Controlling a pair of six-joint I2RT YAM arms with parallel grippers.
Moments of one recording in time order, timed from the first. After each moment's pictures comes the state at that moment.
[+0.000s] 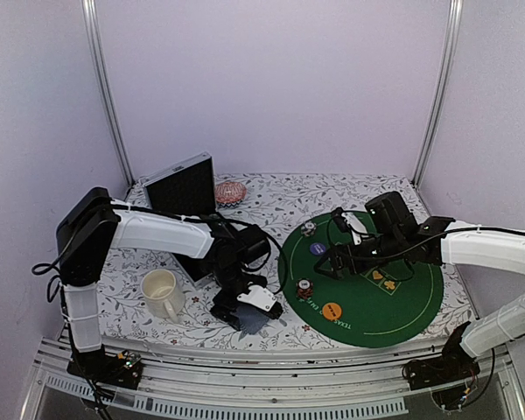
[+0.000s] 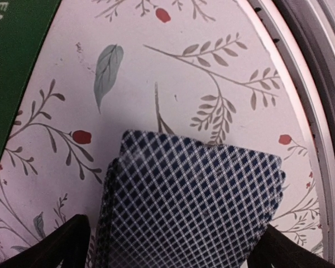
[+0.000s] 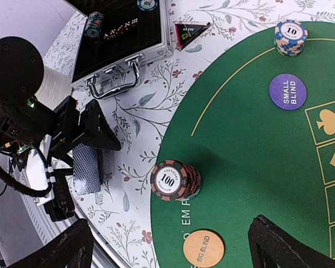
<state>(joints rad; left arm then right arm) -0.97 1.99 1.32 -0.78 0.25 1.13 0.72 1.32 0.83 -0.31 -0.28 0.33</state>
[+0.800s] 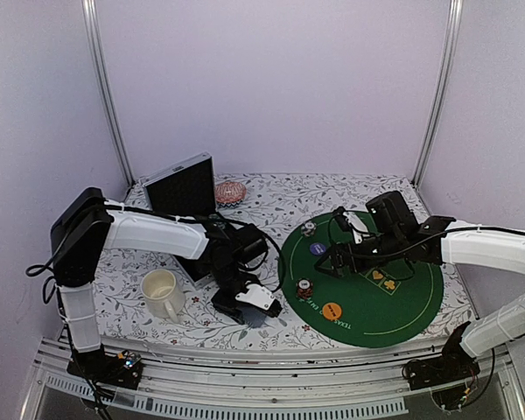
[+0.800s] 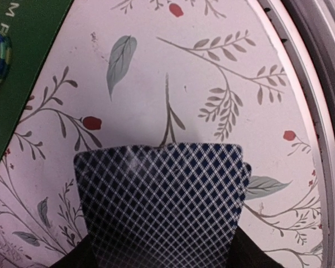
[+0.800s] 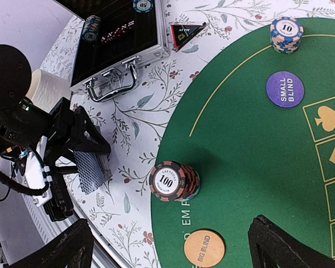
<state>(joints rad) -0.96 1.96 1.29 -0.74 0.22 1.09 0.71 1.32 0.83 -0.31 -0.28 0.36</state>
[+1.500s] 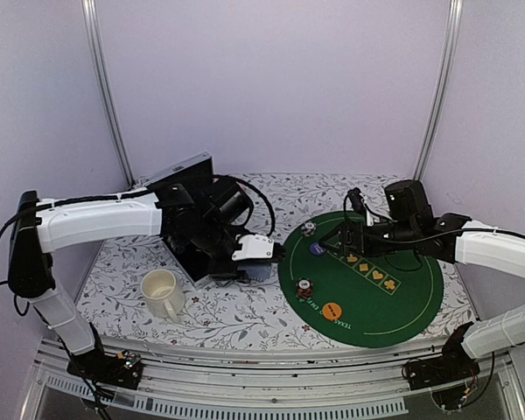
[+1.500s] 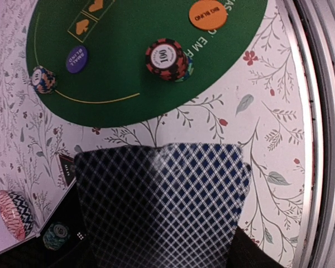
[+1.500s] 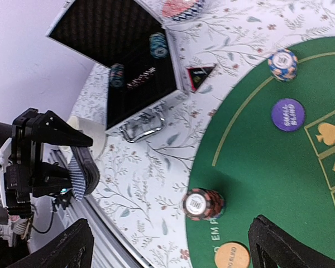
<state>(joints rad) -0.96 1.68 1.35 -0.76 0.07 0.76 0.65 1.22 0.82 -0.23 -0.34 0.53</state>
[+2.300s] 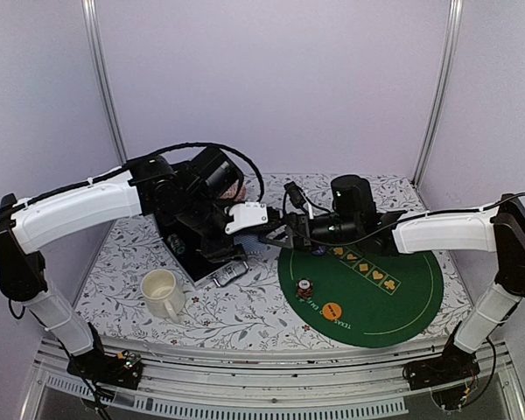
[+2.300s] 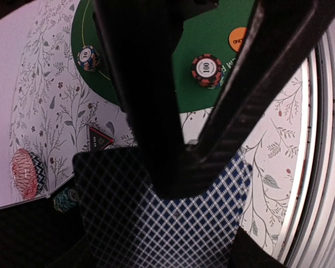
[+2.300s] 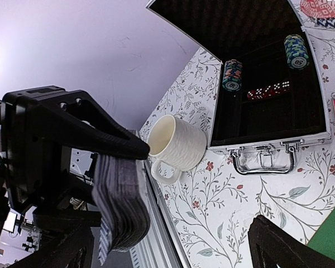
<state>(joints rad) -0.96 1.62 1.53 -0.93 -0.02 0.55 0.81 1.63 1.02 0.26 -0.64 0.67</state>
